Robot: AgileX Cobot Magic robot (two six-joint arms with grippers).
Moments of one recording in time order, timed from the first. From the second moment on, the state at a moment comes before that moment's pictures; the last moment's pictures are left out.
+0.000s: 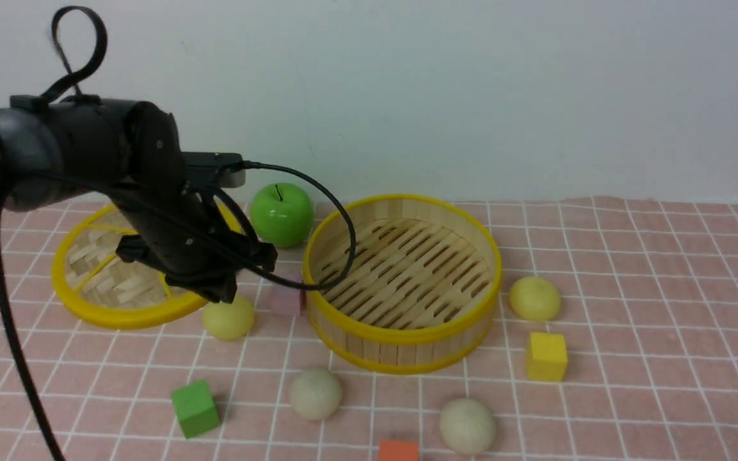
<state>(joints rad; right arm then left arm) 0.06 -0.01 0.01 0.00 0.38 0.05 -0.24 1.91 -1.41 -0.06 0.77 -0.10</state>
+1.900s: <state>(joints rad) 0.06 -0.01 0.01 0.00 0.38 0.05 -0.44 2.07 -1.54 -0.42 0.43 0.28</state>
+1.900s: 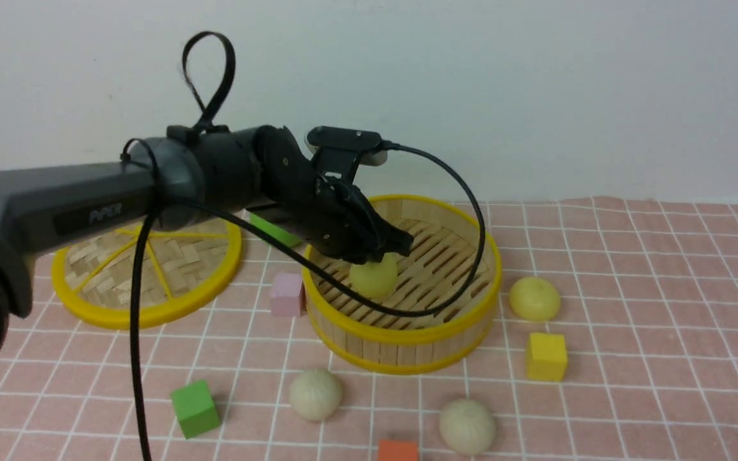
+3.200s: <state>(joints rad) 0.06 -0.01 0.01 0.00 0.38 0.05 -0.51 1.78 -1.22 -0.22 0.77 0.12</state>
